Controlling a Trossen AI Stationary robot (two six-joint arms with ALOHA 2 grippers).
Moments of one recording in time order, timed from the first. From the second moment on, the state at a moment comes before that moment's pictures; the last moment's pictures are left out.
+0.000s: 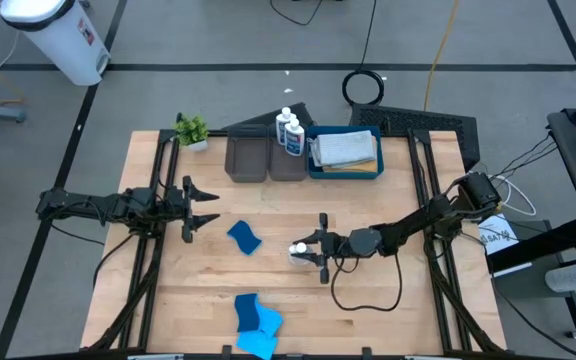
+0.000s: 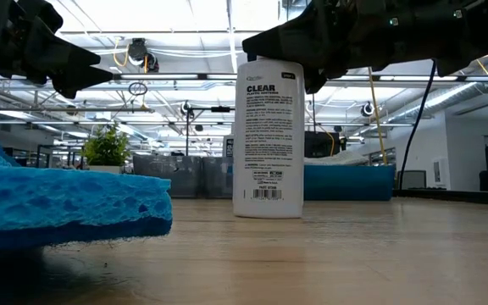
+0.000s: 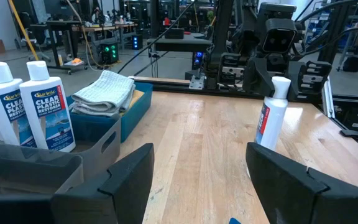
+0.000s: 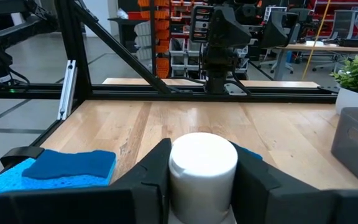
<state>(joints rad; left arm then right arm) -0.11 0.17 0.13 -0.03 -0.21 -0.05 0.33 1.71 0.68 0.96 0.31 0.04</state>
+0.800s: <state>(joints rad) -0.11 0.17 0.13 -0.03 -0.21 -0.05 0.33 1.71 0.68 0.96 0.31 0.04</state>
